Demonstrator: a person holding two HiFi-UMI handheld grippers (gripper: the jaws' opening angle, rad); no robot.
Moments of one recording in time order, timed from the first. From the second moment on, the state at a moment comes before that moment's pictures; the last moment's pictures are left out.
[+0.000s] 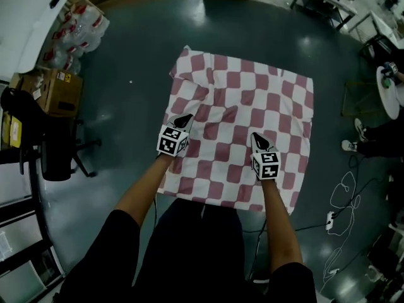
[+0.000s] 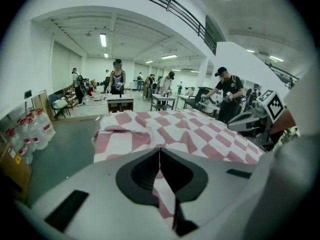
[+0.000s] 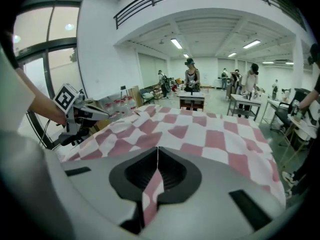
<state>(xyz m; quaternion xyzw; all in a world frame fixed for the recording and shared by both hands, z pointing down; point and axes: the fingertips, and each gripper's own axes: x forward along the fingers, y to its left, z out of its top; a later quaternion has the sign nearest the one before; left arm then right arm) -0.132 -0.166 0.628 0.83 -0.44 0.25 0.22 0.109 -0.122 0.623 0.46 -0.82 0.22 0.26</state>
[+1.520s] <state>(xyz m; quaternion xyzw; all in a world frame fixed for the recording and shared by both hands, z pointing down) -0.177 -0.310 0.670 0.83 -0.44 0.25 0.23 -0.010 -0.326 0.671 0.33 -0.86 0.20 0.33</state>
